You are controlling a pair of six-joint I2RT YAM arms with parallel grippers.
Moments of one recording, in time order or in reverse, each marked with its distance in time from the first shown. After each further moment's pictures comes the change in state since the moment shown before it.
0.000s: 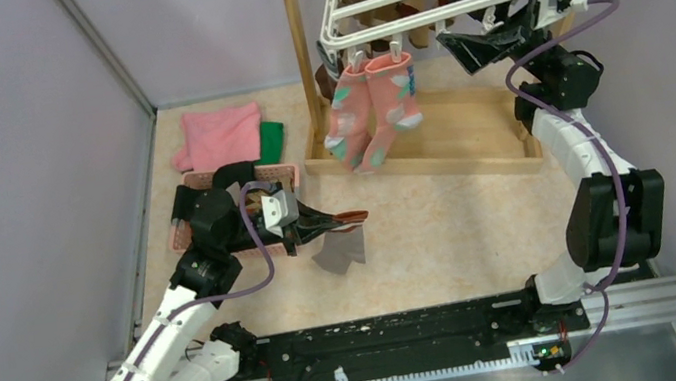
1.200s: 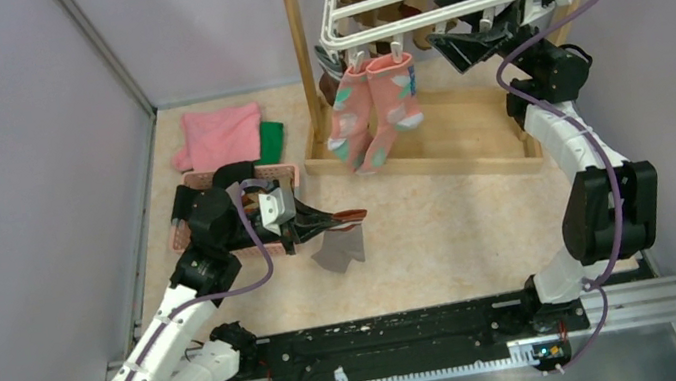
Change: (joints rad) left arm 0.024 0.006 -0.005 0.033 0.030 -0.027; right arm 0.039 0.043 0.044 -0.036 -0.029 -0.008
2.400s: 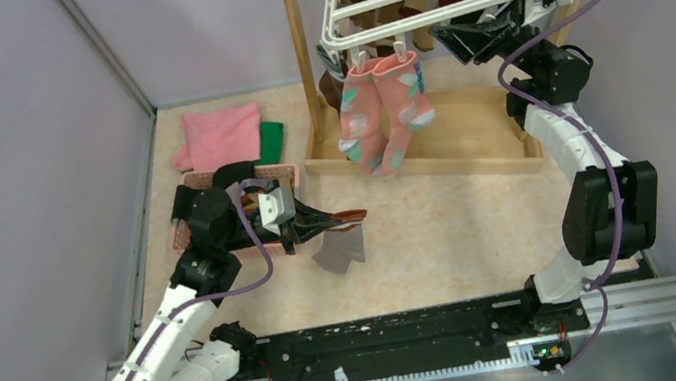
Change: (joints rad) left arm 0.002 0.000 0.000 0.003 0.005 -0.004; right arm 0.000 0.001 0.002 0.029 -0.016 0.050
